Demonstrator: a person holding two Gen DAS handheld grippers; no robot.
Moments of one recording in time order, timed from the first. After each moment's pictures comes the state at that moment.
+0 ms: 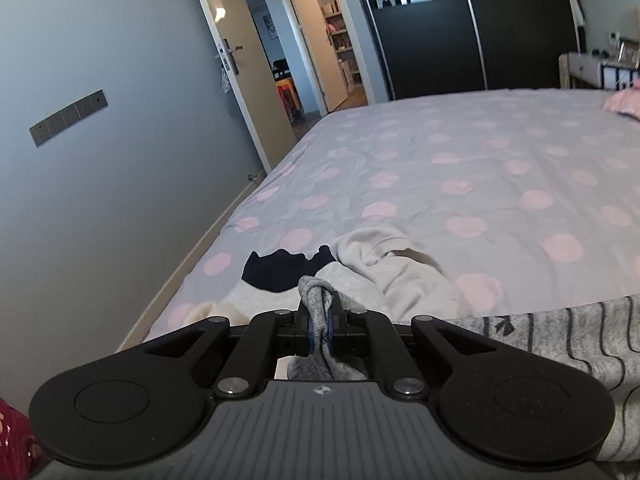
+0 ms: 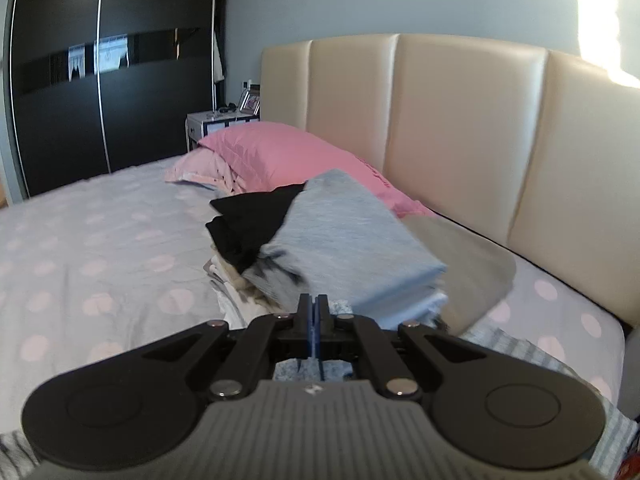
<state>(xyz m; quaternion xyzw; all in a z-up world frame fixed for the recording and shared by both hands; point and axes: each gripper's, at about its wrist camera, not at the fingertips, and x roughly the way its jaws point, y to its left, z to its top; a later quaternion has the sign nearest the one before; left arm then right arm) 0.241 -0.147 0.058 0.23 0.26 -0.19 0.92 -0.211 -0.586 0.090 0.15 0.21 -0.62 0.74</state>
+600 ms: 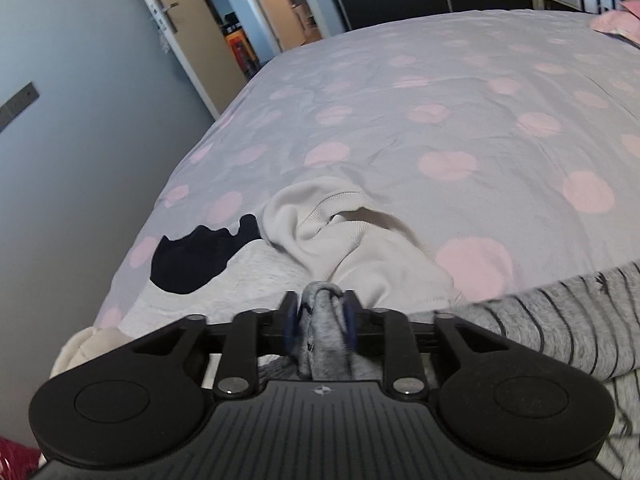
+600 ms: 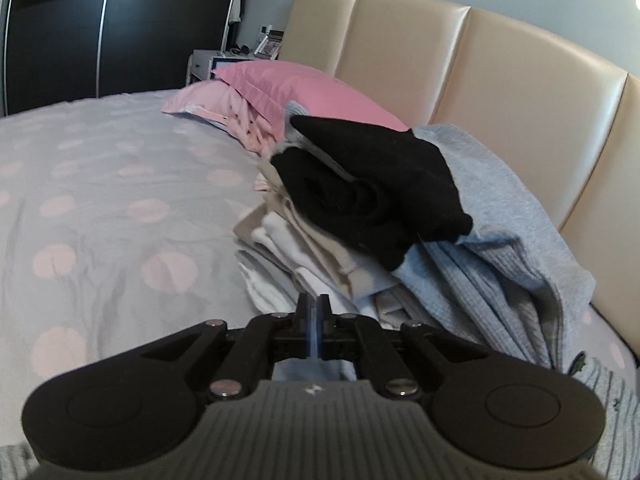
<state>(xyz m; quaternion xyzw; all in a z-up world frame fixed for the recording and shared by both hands) 0.301 -0.219 -0.028 0.29 0.32 -0.24 0.87 -0.088 -0.688 -0.005 0.11 0.30 -0.63 0.71</state>
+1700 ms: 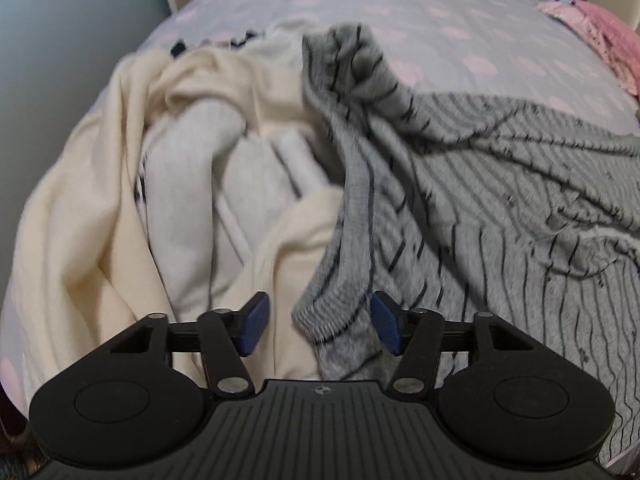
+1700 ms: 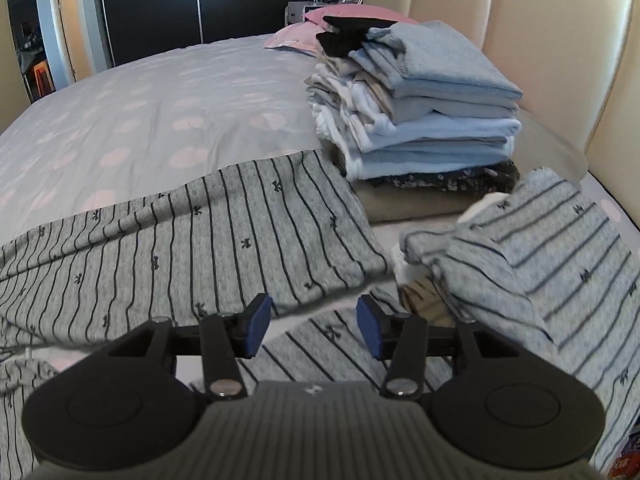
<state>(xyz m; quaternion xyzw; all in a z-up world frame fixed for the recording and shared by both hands) 0.170 -0.019 -0.026 0.22 0.49 -0.30 0.79 -0.260 -0.466 0.001 0.20 0.34 -0.47 0.79</state>
